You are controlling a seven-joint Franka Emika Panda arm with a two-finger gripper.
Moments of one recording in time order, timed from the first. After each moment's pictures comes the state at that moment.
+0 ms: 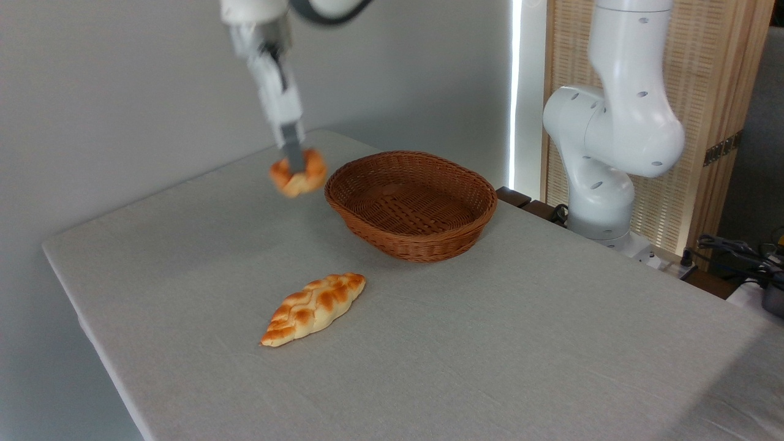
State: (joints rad) arm -0.18 -0.17 -0.30 -1.91 -0.18 1.74 0.69
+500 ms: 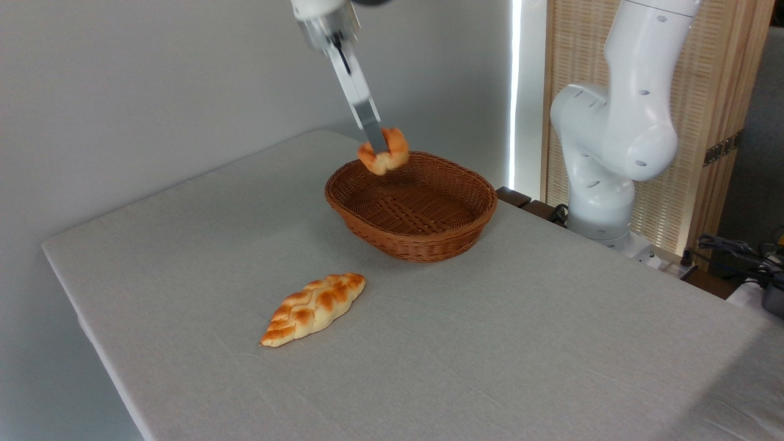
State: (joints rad) arm -0.38 -0.34 -0.26 -2.17 -0.18 1.61 0.69
